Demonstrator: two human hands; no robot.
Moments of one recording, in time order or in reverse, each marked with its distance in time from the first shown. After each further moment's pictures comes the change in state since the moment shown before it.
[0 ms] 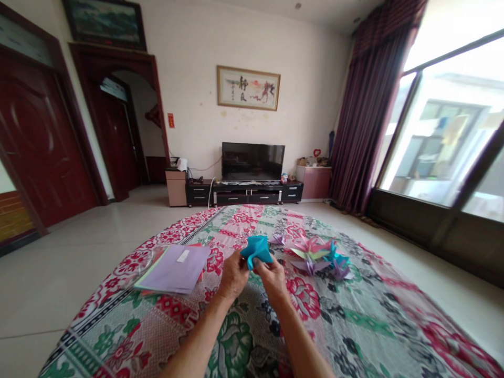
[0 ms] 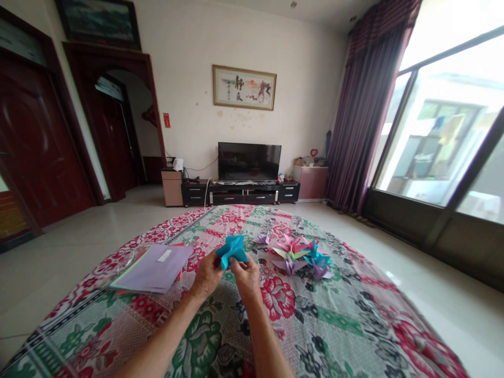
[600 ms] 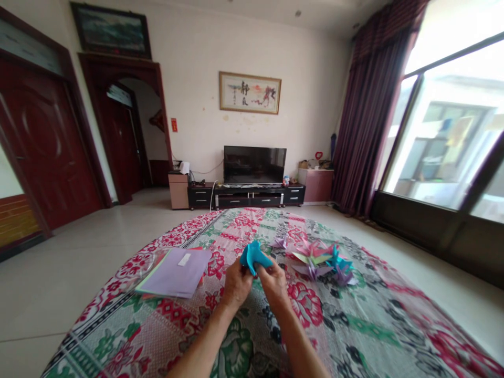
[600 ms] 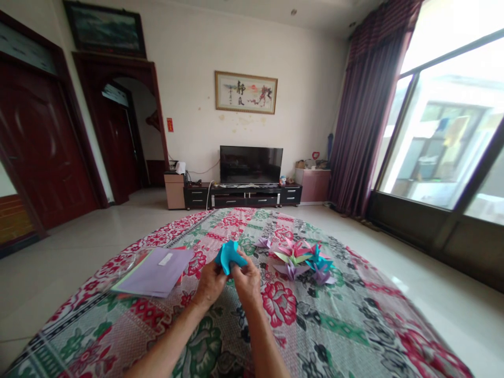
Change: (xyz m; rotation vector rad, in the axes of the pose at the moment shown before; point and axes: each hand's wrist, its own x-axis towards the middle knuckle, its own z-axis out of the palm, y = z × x) left_hand -0.008 0.002 0.010 -0.120 0.023 -0.079; right_hand -0.005 -0.019 0.006 -0.117 0.032 -0.064
